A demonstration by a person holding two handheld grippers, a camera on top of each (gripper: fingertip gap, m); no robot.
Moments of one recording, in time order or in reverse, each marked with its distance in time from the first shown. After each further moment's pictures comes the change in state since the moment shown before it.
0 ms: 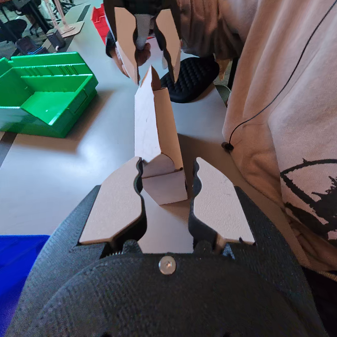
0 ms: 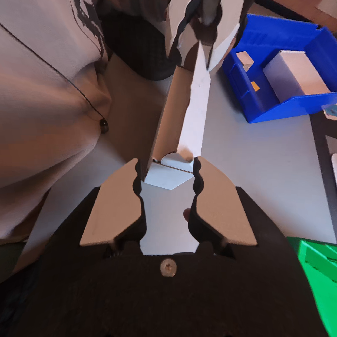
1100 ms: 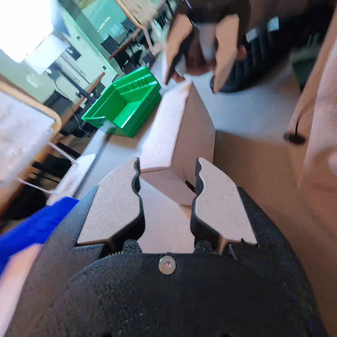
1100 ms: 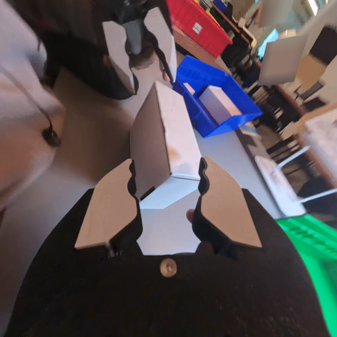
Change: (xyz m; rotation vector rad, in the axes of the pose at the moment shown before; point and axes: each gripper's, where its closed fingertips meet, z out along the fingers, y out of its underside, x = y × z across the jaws) left arm 0.011 0.004 0.008 -0.011 -0.527 0.213; right arm -0.011 -0.005 0.019 0.153 0.428 -0.072
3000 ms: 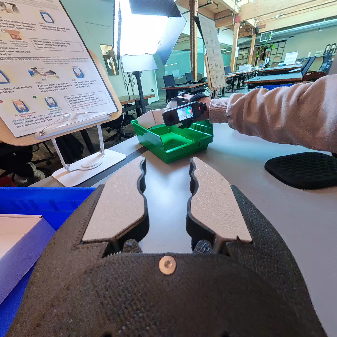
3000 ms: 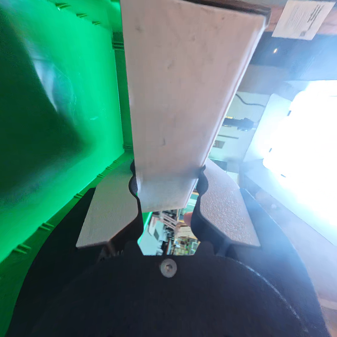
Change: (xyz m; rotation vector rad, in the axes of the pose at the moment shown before) left arm -0.133 -0.002 -0.002 0.229 -0.242 -0.495; right arm 0.370 0.243 -0.078 -1.336 0.762 -0.426
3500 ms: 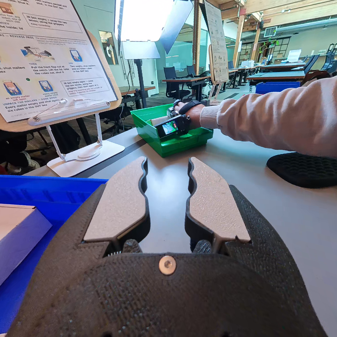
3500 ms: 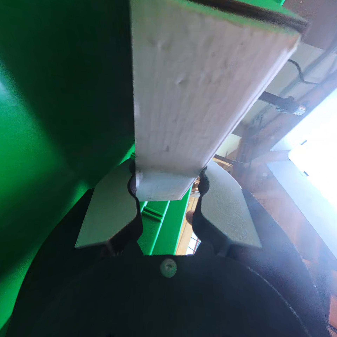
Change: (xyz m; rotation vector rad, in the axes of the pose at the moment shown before) left arm -0.006 0.015 0.005 -0.036 -0.003 -0.041; right arm -0.053 0.009 0.032 -0.338 -0.073 -0.137
